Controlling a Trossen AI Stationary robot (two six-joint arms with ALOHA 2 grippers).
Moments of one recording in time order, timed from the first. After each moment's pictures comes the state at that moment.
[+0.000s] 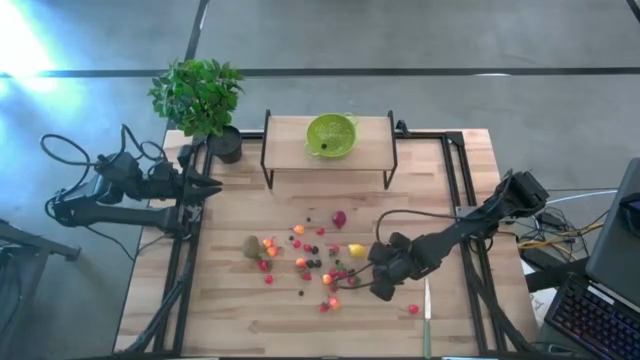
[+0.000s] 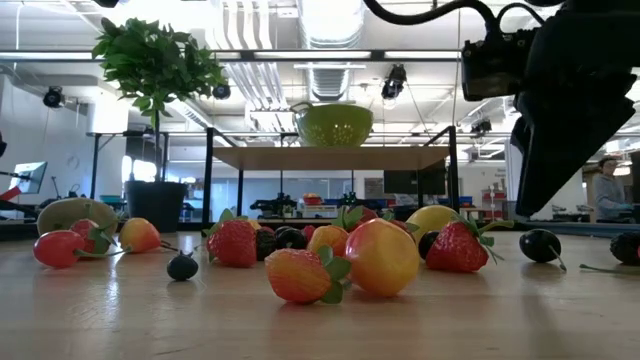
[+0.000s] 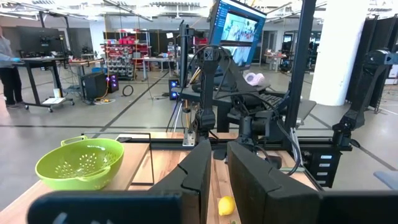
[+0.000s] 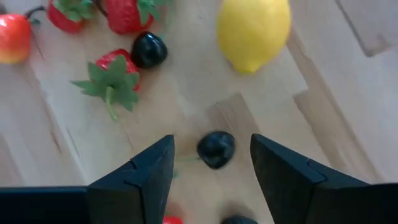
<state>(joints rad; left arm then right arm) 0.00 0.39 0.78 -0.40 0.00 -0.01 0.50 1.63 0.93 -0.53 0.24 0.97</state>
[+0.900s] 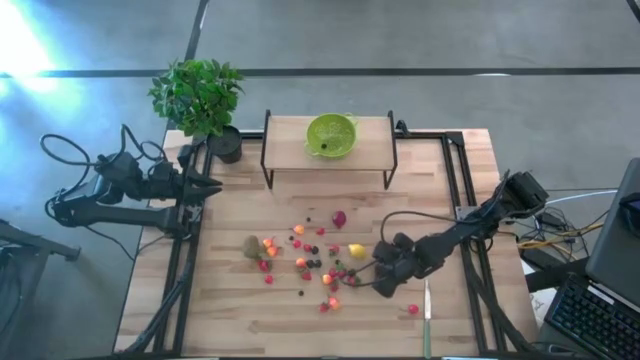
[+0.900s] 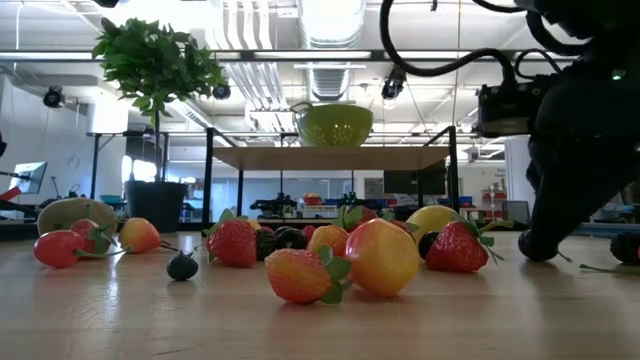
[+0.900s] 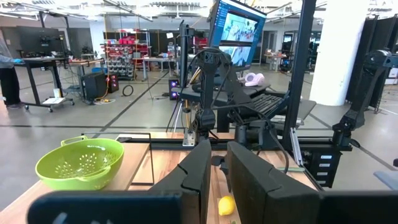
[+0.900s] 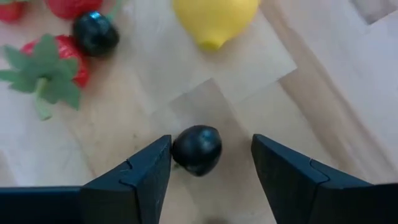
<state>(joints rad) 0.00 0.40 0.78 -0.40 0.00 -0.01 0.50 1.64 0.77 -0.36 0.30 1.03</state>
